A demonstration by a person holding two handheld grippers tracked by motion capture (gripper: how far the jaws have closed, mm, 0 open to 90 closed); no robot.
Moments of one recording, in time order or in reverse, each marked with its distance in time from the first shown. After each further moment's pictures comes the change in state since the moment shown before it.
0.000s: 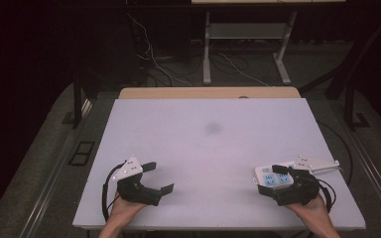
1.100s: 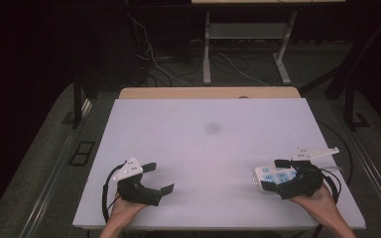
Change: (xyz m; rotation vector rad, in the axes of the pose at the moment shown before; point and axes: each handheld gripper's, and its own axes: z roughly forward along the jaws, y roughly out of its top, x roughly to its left) left arm 0.000 -0.002 0.000 0.001 0.005 -0.009; right arm -0.005 0.027 -0.007 0.107 -0.001 -0.047
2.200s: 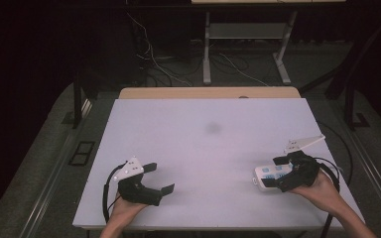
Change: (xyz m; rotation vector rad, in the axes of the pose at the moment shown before) left arm 0.000 -0.001 0.002 0.006 0.000 -0.005; right arm -0.022 0.015 0.012 0.198 0.021 -0.058
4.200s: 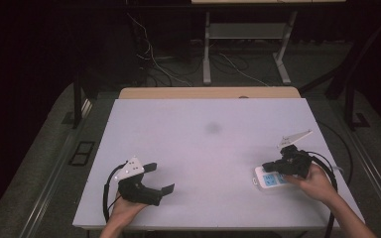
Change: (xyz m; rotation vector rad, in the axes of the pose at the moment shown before) left arm 0.001 -0.001 0.001 0.004 0.003 0.003; right arm -0.038 -0.003 0.028 0.089 -0.037 0.006
